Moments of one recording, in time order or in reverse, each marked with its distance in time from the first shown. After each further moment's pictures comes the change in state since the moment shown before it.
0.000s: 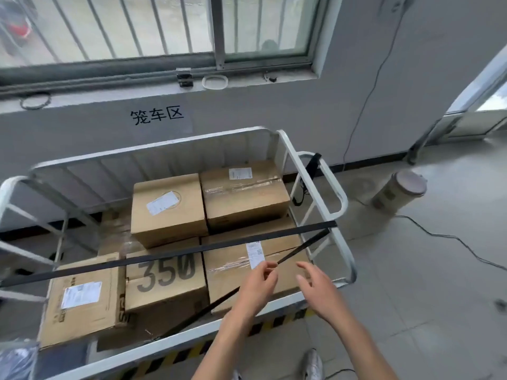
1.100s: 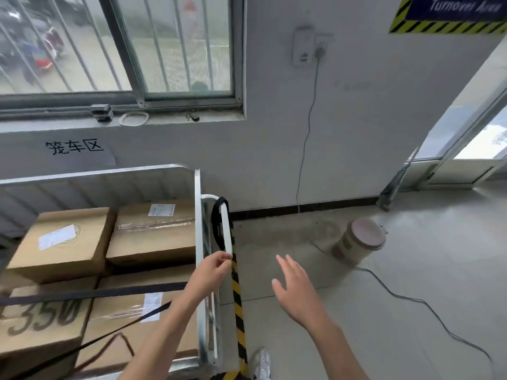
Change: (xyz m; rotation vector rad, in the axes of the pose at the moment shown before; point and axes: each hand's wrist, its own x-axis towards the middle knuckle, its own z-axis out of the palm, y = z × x) left_hand 0.221 0.238 0.274 0.146 0.200 0.045; right_hand 0.149 0.246 -0.372 -0.097 -0.043 -0.170
